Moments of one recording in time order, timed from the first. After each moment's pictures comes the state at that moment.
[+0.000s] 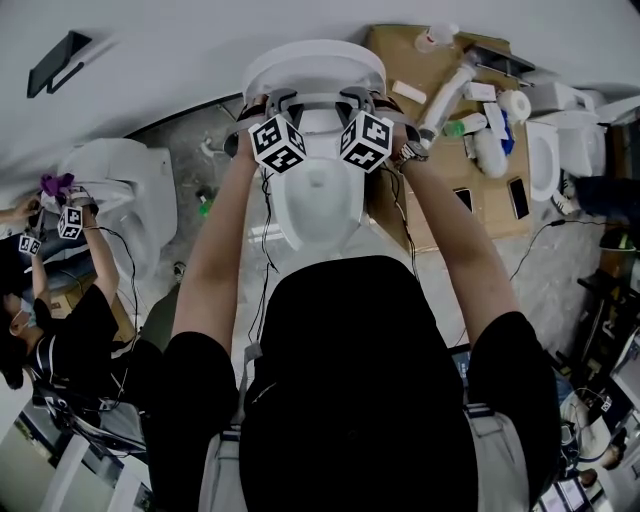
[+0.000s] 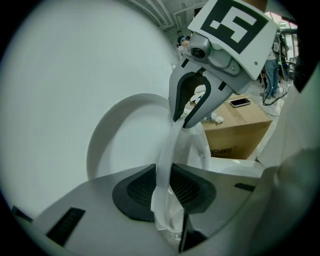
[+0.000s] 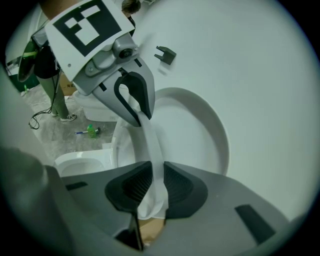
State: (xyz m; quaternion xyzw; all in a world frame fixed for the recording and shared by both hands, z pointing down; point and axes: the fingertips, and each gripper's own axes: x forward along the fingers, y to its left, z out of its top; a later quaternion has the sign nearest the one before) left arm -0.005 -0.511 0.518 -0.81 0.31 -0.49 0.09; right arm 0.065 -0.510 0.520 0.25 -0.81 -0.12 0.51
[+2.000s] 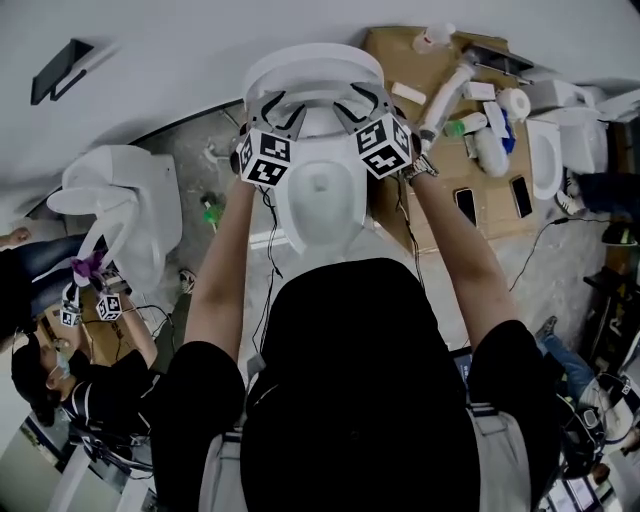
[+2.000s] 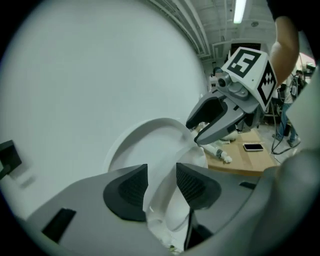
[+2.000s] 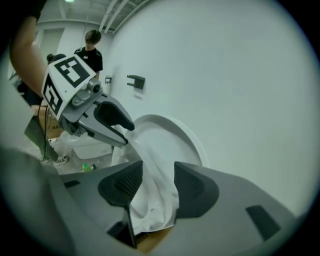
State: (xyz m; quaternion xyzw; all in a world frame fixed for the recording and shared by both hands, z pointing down) left arm -0.007 -0.506 0.476 -0.85 0.42 -0.32 -0.02; right arm 0.077 -0.511 0.467 0.34 -0.86 -0.02 0.37
